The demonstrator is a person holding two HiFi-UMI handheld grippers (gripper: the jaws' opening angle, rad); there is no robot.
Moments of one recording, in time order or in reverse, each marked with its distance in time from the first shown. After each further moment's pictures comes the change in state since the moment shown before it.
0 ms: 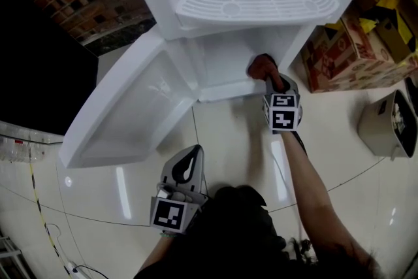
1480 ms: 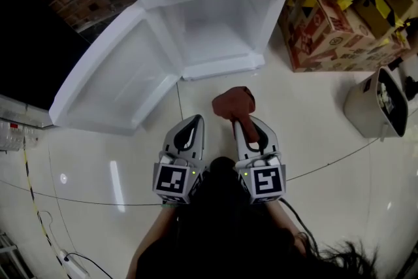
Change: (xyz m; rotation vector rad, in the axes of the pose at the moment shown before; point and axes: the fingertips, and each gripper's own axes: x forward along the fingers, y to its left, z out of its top) left arm 0.015 -0.047 -0.013 0.006 -0.009 -0.005; right arm -0.238 0.111 0.005 0.127 -0.317 0.241
